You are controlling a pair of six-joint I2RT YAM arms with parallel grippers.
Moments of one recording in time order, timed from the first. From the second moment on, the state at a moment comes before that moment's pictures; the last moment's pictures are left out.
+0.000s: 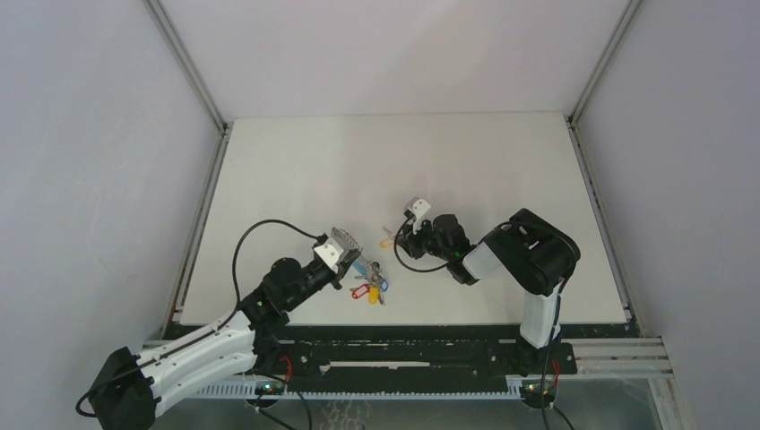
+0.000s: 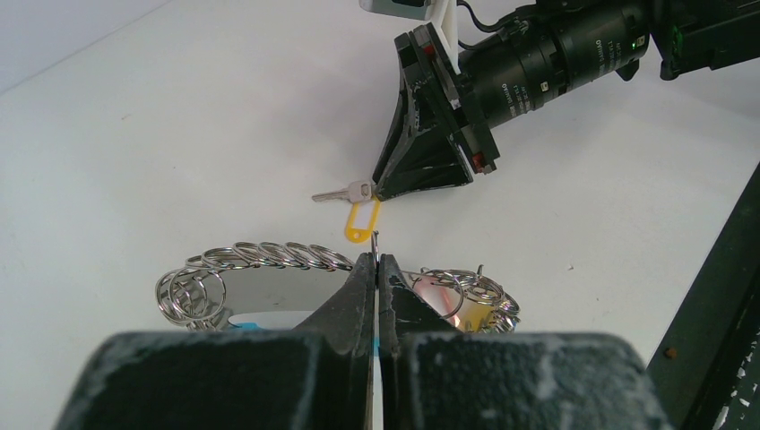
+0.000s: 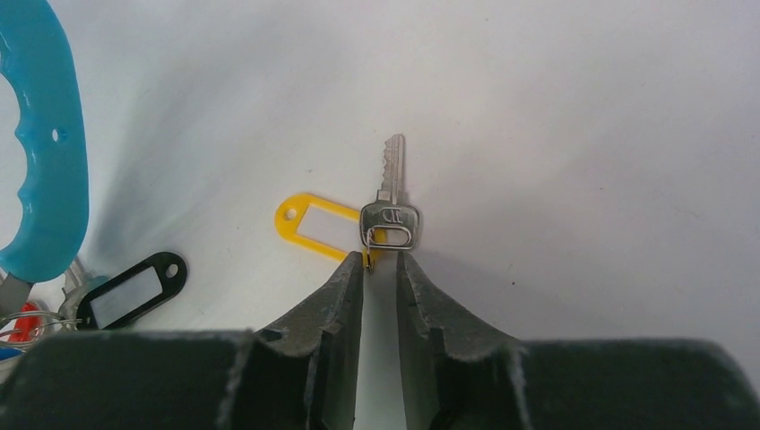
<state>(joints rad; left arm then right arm) -0.81 0.69 0.20 0.37 0.01 0.08 0.64 1.89 0.57 0.93 -0.25 0.05</state>
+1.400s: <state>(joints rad) -0.81 0.69 0.20 0.37 0.06 0.08 0.74 1.52 1.10 -0.89 -0.11 0.15</state>
